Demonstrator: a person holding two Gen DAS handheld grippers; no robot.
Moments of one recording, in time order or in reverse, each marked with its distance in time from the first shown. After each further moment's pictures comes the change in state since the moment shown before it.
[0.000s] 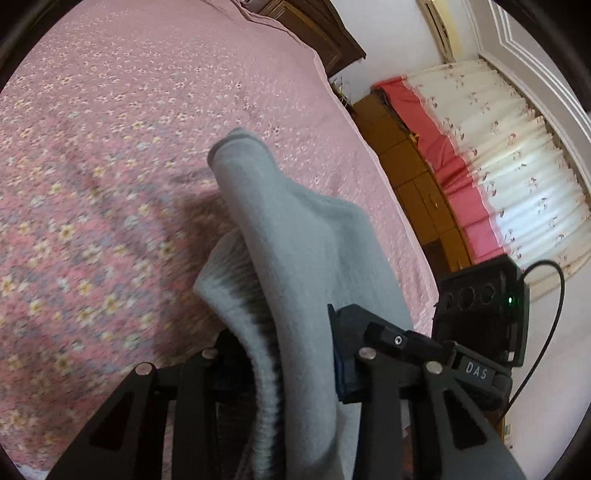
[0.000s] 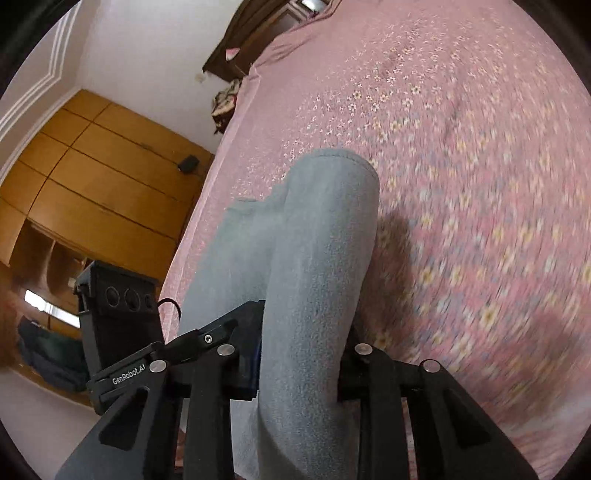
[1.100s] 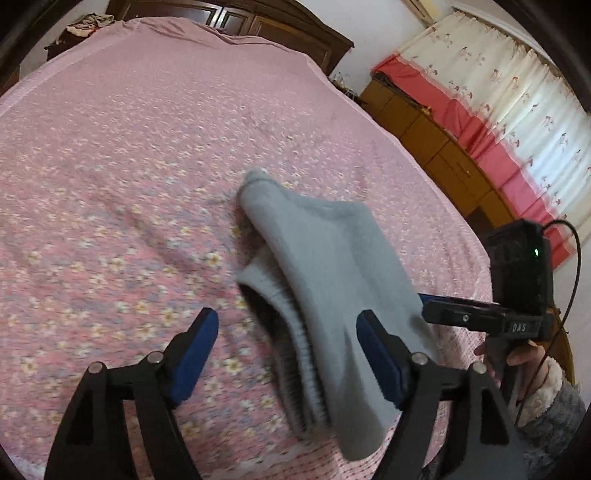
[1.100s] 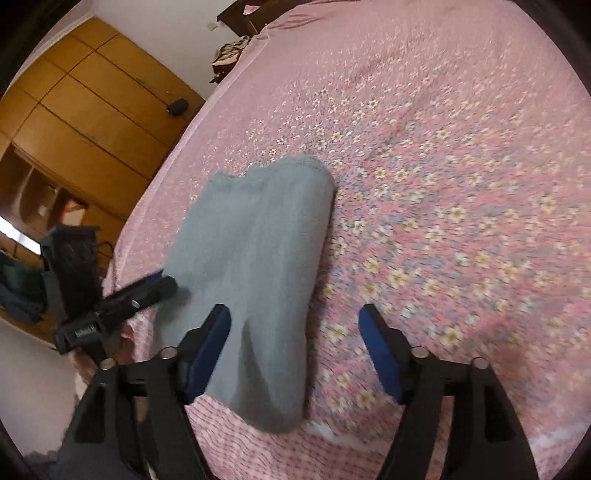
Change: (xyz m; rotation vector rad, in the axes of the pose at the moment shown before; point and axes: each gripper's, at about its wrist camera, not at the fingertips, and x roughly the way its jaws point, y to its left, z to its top) left arm -0.033 0.003 -0.031 0.219 -0.046 0.229; right arm -0.036 -0.057 0.037 -0.211 0.118 -0.168
